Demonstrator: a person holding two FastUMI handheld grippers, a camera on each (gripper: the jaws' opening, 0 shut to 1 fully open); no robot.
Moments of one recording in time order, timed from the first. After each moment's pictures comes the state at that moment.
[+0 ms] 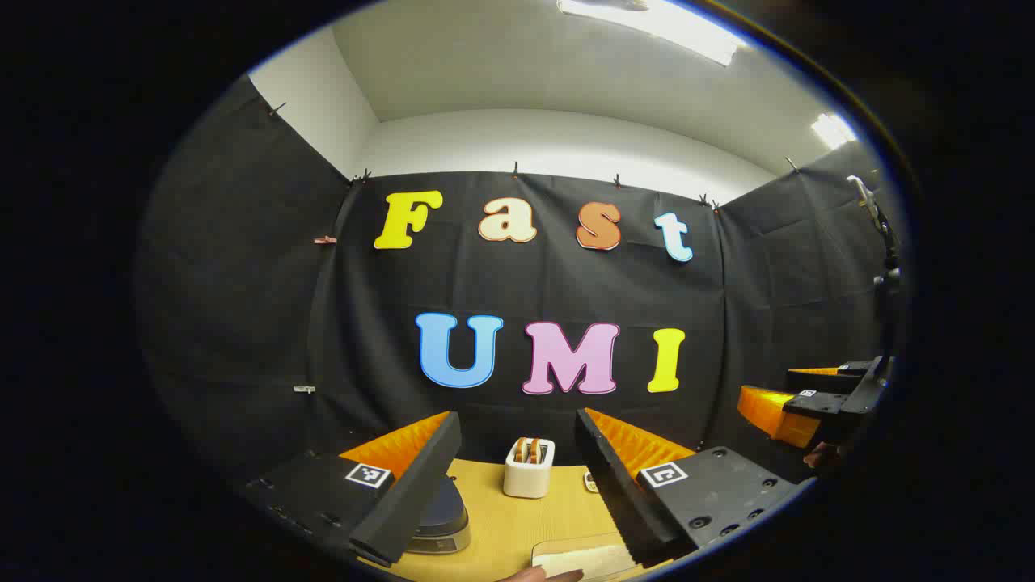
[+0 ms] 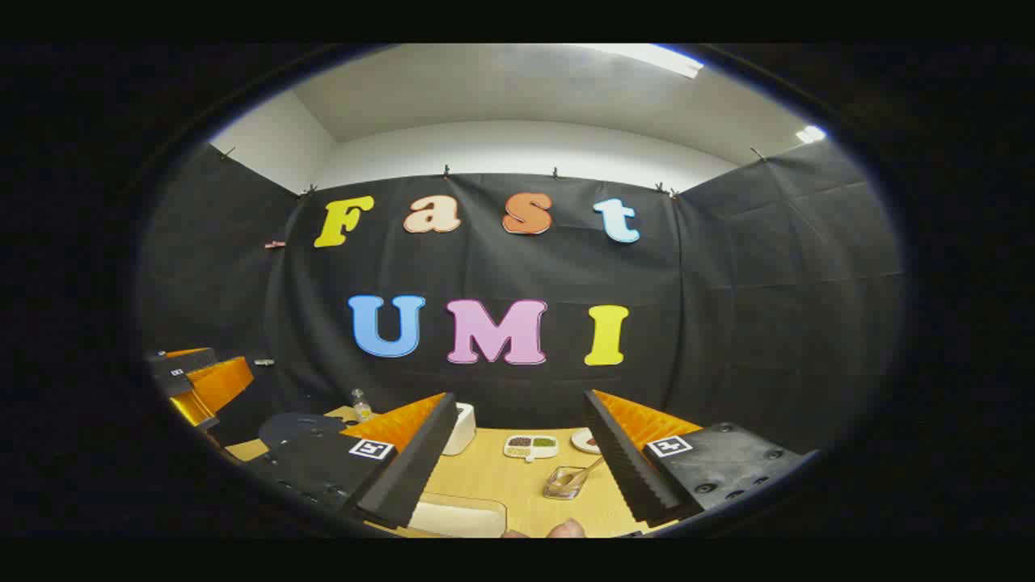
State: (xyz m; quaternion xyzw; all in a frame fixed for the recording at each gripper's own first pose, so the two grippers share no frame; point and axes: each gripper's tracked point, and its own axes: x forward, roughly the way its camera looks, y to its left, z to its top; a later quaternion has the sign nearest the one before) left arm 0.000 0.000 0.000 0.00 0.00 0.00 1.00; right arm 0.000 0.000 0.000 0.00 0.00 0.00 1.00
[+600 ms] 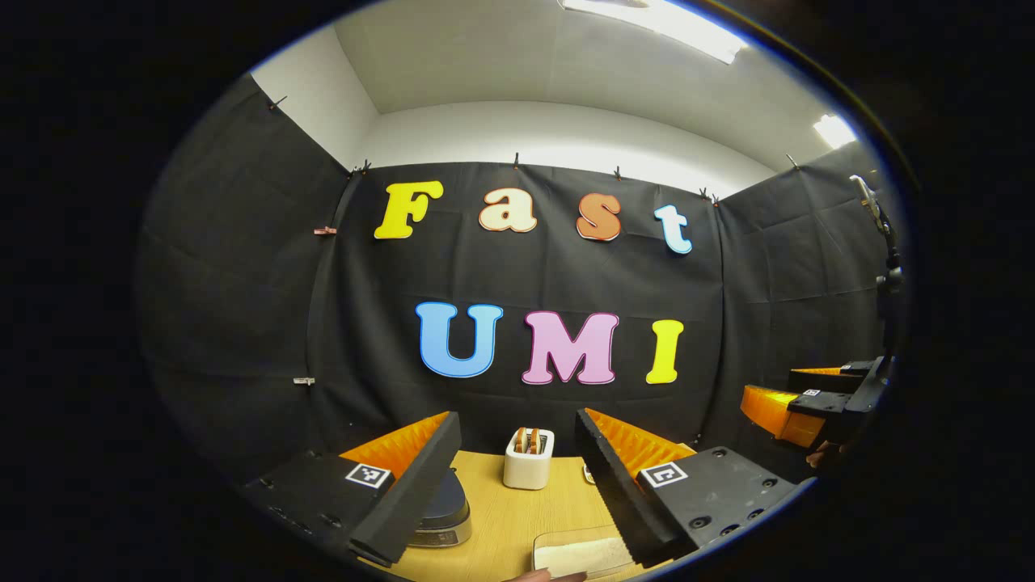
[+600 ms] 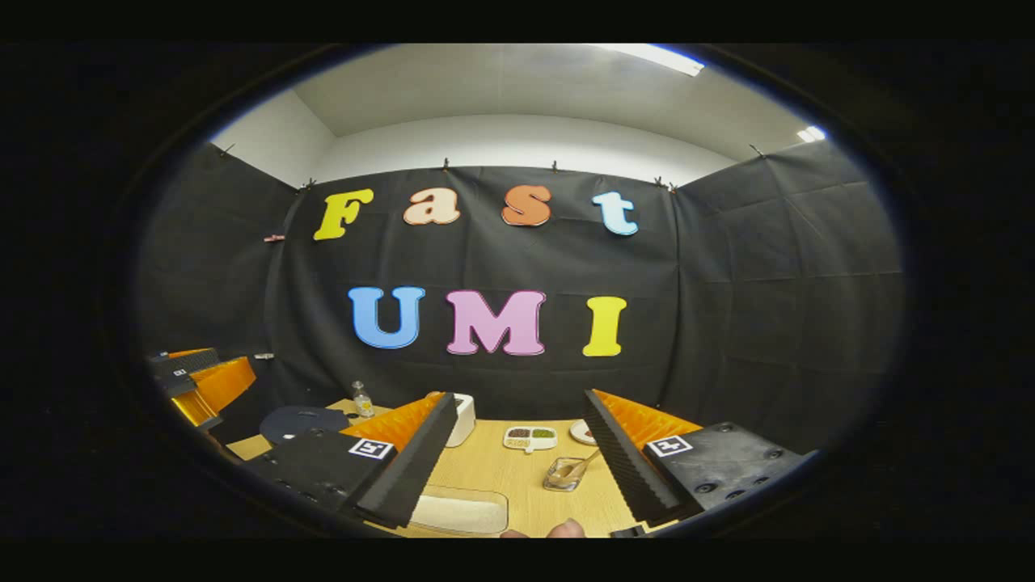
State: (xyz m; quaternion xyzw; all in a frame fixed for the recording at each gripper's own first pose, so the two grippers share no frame) left arm -0.005 0.006 -0.013 -0.01 0.02 0.00 1.00; right arm -0.012 0.002 -0.011 0.00 0.02 0.00 1.00
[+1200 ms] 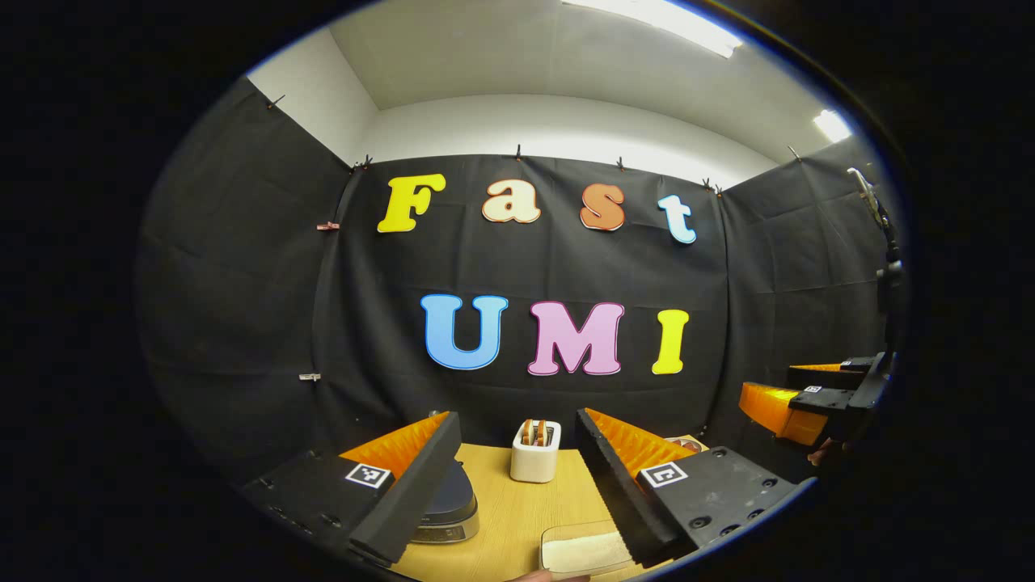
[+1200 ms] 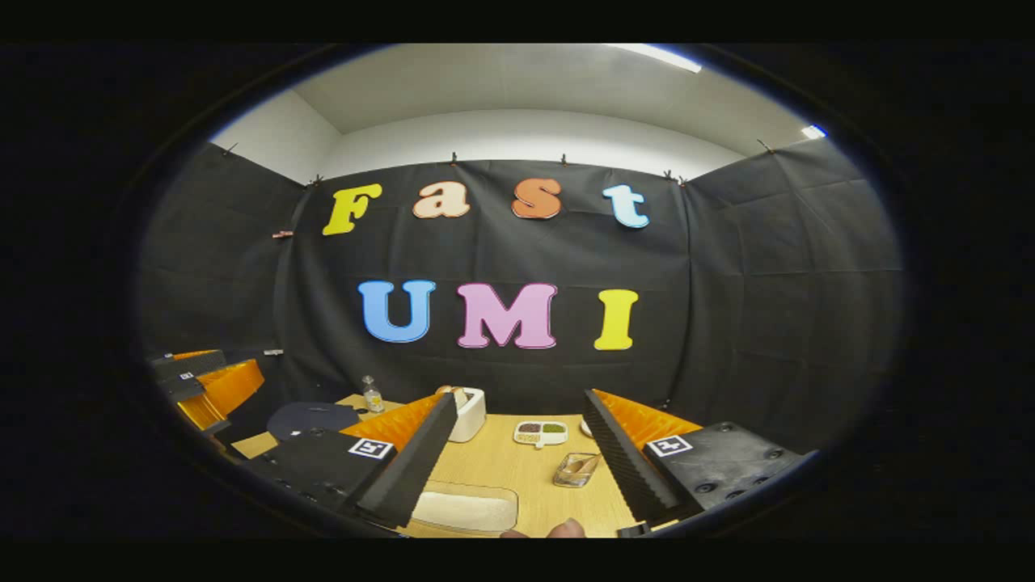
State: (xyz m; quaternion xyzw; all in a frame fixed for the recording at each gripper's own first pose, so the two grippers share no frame) left arm -0.005 0.014 -0.025 0.00 0.04 0.01 1.00; right arm -0.008 0.017 -0.021 0.00 0.03 0.02 1.00
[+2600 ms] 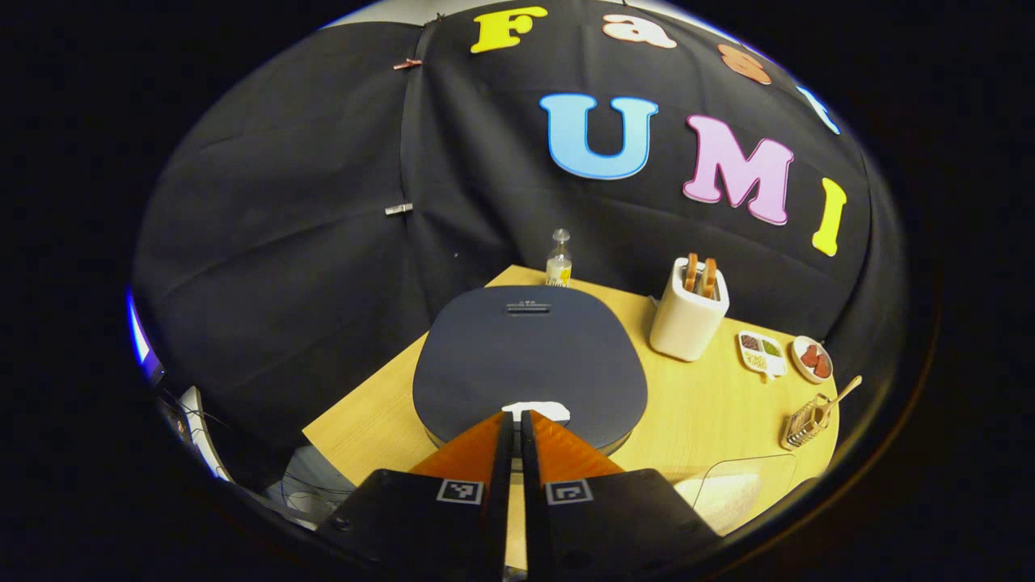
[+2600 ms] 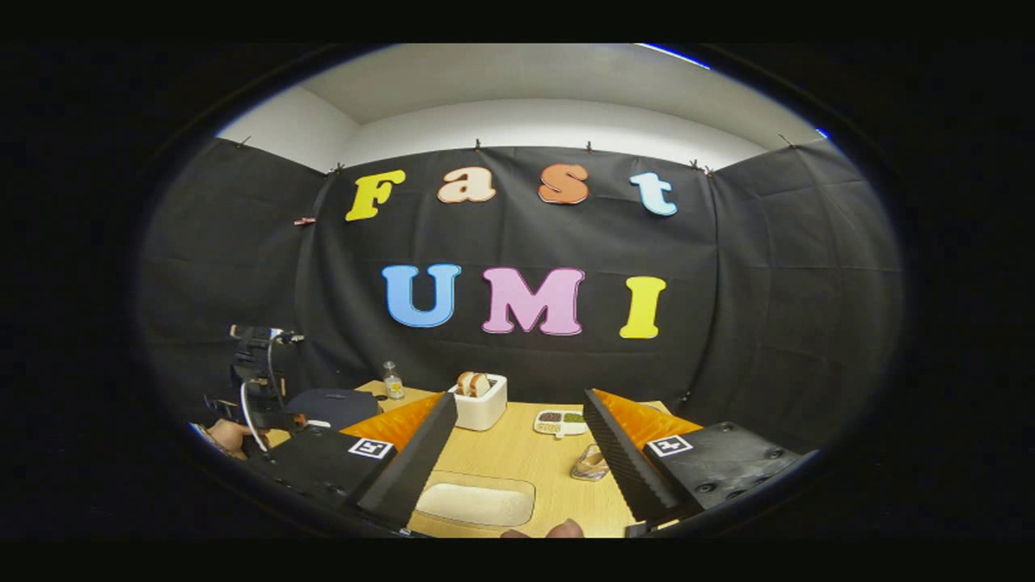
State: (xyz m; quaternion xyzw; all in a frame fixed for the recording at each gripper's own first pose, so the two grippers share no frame) left arm 0.069 0.190 -0.286 -0.04 0.38 0.19 0.90; right arm -0.006 0.041 -0.044 0.00 0.07 0.05 1.00
